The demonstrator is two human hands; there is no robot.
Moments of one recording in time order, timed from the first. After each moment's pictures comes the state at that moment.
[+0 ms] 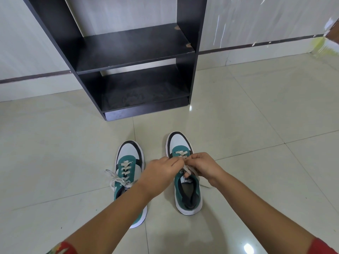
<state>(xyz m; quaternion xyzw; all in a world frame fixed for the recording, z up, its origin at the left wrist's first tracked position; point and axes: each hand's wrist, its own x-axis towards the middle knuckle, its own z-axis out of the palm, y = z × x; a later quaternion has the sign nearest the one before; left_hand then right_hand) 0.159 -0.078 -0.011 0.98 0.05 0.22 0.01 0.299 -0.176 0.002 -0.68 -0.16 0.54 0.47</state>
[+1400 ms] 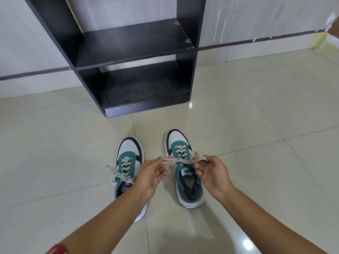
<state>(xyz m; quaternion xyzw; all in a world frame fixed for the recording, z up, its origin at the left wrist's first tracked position) 0.149 -0.084 -0.015 0.29 0.50 0.18 0.80 0.285 -0.208 -0.012 -0.44 0.12 0.51 0.73</state>
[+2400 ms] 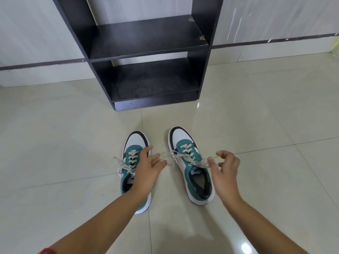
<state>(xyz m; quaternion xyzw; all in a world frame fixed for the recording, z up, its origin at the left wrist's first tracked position) 0.117 -0.089 -0.010 0.57 0.49 0.17 0.63 0.268 -0.224 -0.011 -0.83 -0.16 0.20 0.49</state>
